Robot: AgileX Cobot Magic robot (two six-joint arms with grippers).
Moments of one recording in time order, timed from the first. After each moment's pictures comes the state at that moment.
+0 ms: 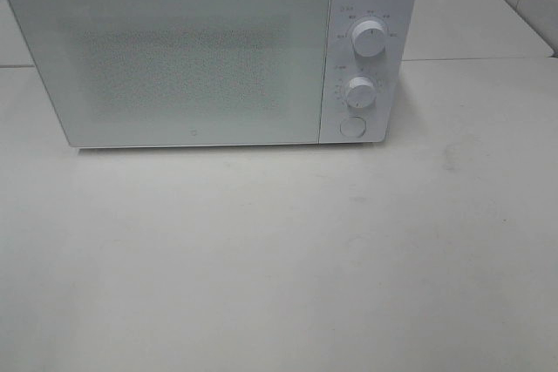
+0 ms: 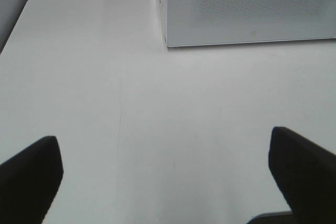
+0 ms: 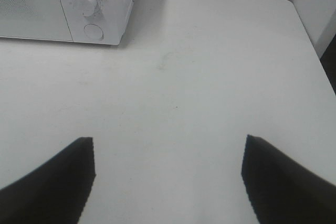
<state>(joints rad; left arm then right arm) 0.02 0.00 -0.52 -0.10 1.09 0.09 0.07 0.00 -0.50 -0.01 0.99 -0.01</state>
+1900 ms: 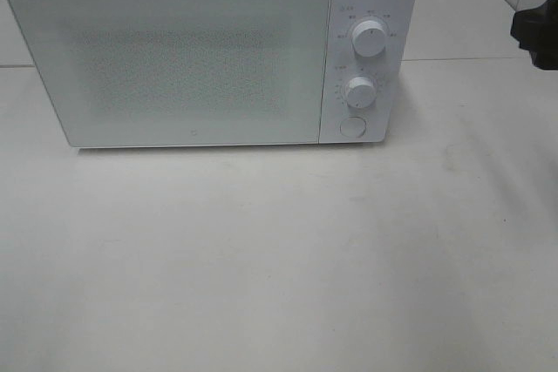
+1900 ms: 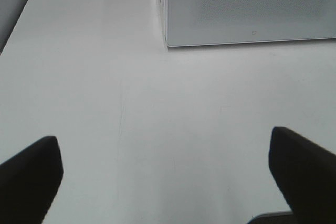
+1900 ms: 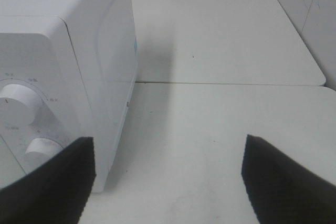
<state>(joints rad) 0.02 0.00 -0.52 -0.10 1.09 0.09 0.06 1.12 -0.53 -0.01 -0.26 0.04</state>
